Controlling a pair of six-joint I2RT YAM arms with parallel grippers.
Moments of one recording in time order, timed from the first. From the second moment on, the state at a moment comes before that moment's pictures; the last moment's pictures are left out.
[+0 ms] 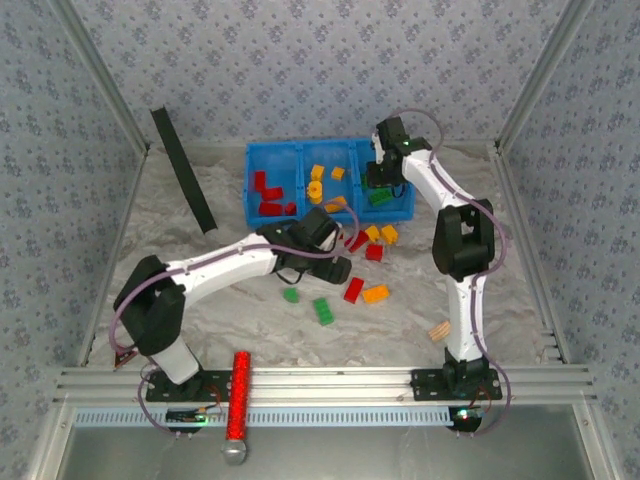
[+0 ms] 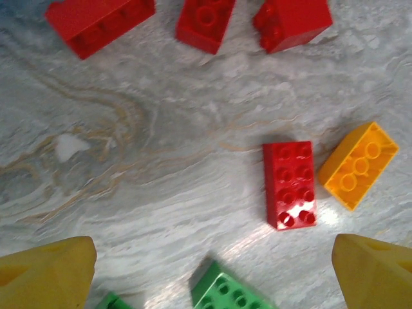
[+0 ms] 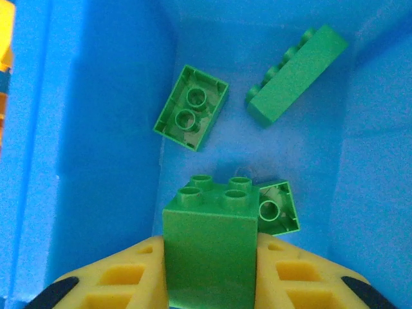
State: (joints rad) left arm -0.91 1.67 1.25 -0.63 0.00 -0.42; right arm 0.28 2.20 1.98 -0.85 -0.02 0.09
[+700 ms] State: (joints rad) left arm -1.02 2.01 1.52 -0.76 0.01 -0.48; right arm 0.28 2.15 1.93 -0.86 -0.01 0.08
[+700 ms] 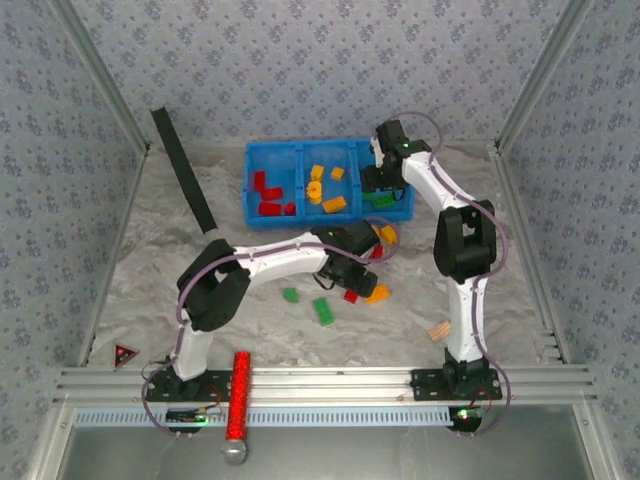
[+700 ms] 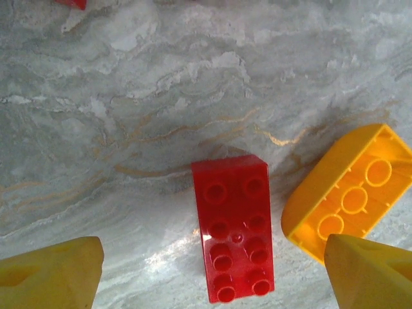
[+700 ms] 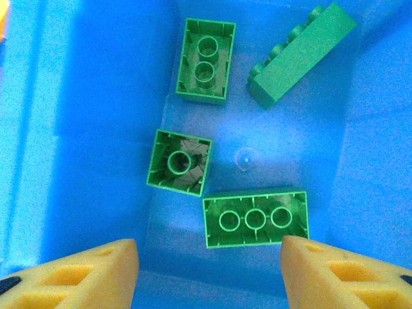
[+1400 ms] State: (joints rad) left arm -1.01 2.16 1.64 -0.83 0.00 -0.56; right arm 0.30 1.71 1.56 -0.84 0.00 0.12
